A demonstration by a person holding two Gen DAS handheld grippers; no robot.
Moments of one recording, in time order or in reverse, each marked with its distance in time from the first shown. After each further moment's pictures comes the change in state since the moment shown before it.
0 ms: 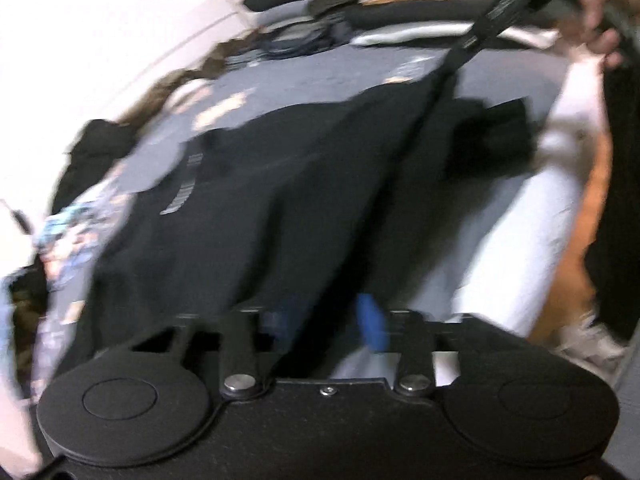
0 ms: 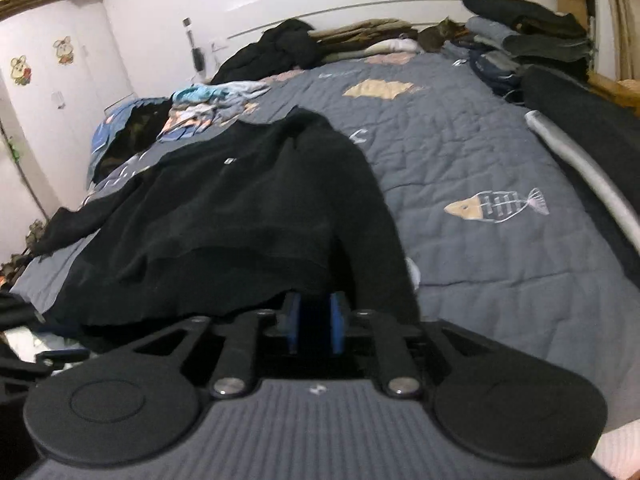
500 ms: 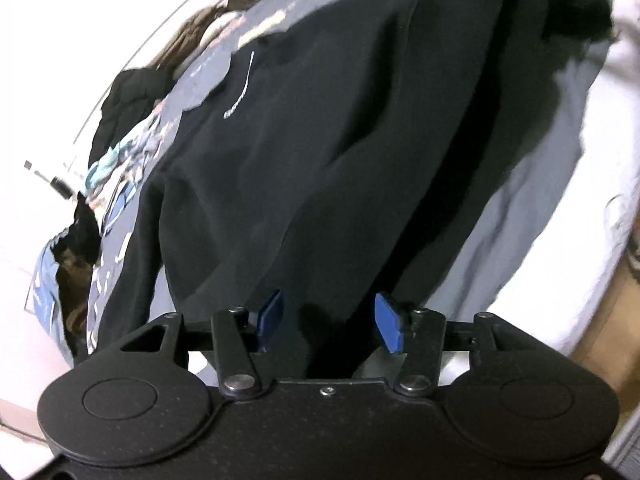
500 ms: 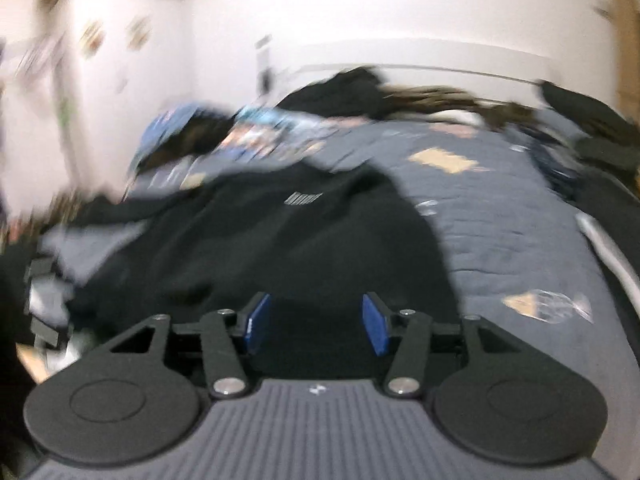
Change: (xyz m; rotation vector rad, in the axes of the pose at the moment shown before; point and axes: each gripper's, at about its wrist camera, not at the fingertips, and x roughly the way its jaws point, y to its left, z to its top) left arm 0.047 0.050 -0.062 0.070 0.214 0.142; right arm 0.034 0.087 0.002 -0.330 -0.078 0.097
